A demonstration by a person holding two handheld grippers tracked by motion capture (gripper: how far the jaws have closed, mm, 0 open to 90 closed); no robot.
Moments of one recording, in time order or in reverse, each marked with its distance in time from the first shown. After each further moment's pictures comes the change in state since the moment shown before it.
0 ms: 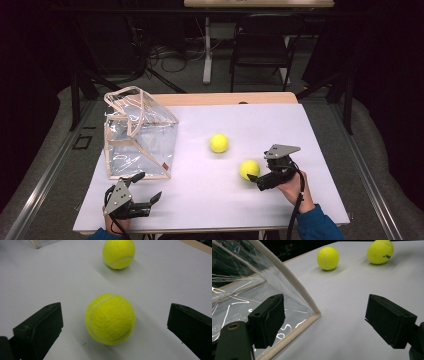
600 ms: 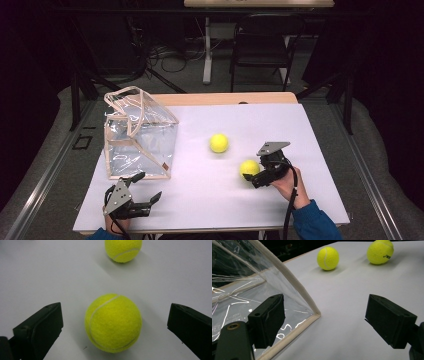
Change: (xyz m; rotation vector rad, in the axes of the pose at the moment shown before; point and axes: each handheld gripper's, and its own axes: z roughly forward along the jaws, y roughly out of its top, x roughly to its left) left arm 0.000 0.000 0.000 0.001 -0.001 0.000; right arm -0.002 0.008 0.019 0.087 0.029 0.010
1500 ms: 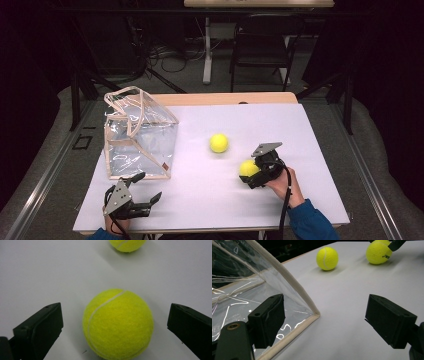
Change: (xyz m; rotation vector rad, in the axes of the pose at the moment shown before) left arm -0.001 0.000 -0.001 -0.002 -0.004 0.005; right arm 0.000 -0.004 0.022 0.052 0.018 0.011
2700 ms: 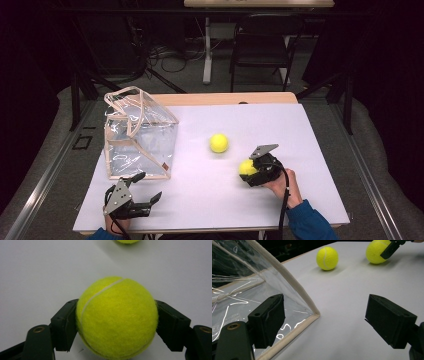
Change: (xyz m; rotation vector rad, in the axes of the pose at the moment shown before) left arm 0.001 0.000 0.001 0.002 -0.001 -0.001; right arm 0.001 -0.004 0.009 0.037 -0.020 -0.021
